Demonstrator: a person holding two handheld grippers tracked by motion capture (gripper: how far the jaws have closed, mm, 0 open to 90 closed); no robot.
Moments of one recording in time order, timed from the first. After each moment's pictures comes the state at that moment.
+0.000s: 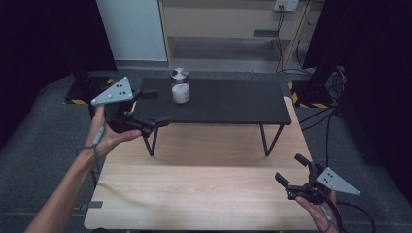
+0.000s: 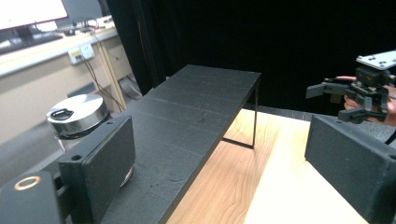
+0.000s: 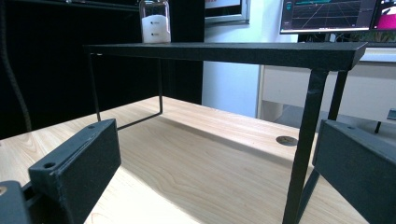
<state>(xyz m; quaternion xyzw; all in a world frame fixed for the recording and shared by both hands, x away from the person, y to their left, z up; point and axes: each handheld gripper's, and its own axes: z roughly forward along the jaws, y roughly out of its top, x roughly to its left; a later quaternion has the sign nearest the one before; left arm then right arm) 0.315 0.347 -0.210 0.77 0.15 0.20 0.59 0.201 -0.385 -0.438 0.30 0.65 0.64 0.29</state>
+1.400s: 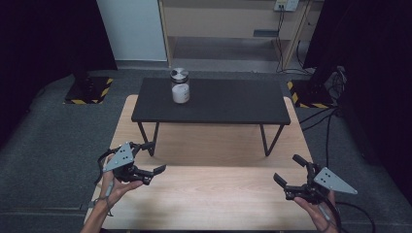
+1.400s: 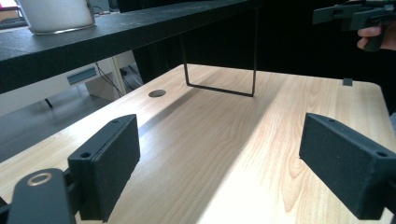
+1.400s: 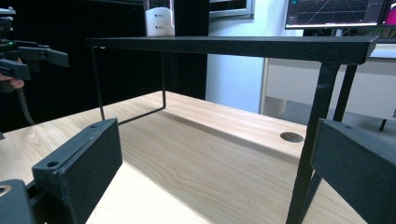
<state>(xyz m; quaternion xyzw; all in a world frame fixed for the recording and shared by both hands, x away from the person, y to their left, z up) 0.282 0.374 -0.397 0.75 0.18 0.21 0.60 0.204 -0.384 -0.437 0.30 0.66 0.63 0.28</state>
